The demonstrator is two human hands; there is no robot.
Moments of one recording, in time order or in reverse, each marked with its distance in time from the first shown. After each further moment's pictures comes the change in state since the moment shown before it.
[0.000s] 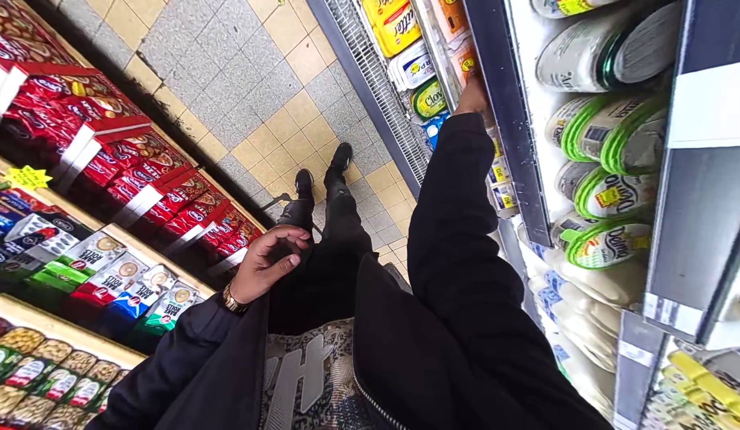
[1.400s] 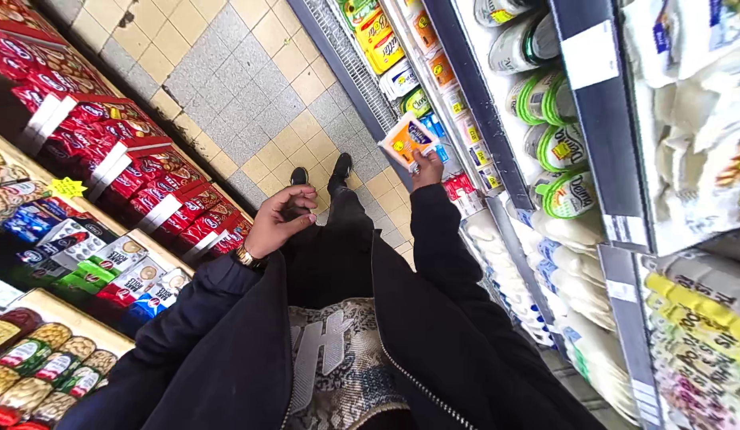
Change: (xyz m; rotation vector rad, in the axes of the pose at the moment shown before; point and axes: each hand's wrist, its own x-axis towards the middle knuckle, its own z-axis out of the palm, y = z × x) left_hand -0.017 0.056 -0.013 0.187 -0.008 0.033; right_hand -0.091 0.193 0.051 1.076 -0.364 -0.054
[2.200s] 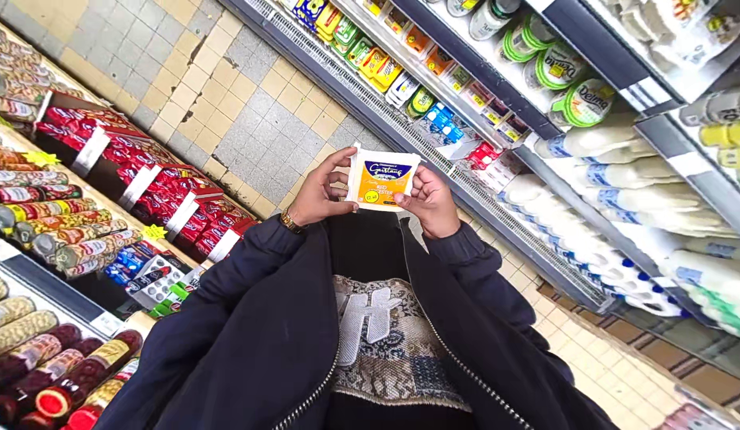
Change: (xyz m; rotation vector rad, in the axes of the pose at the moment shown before) left_hand -0.106 0.052 -0.084 -0.046 -0.420 0.245; right_hand -0.385 -0.008 0.070 0.094 -0.580 -0.497
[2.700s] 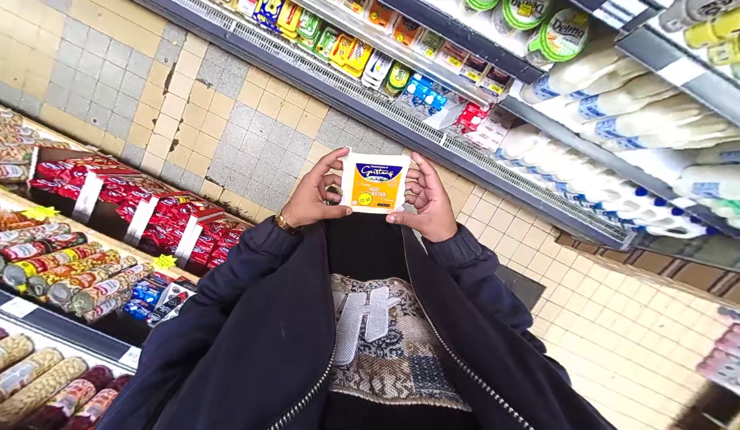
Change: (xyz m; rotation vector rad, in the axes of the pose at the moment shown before) left_hand -0.025 -0.012 -0.006 0.003 -0.237 -0.072; right_hand -0.072 0.039 0.016 -0.125 0.139 -0.190
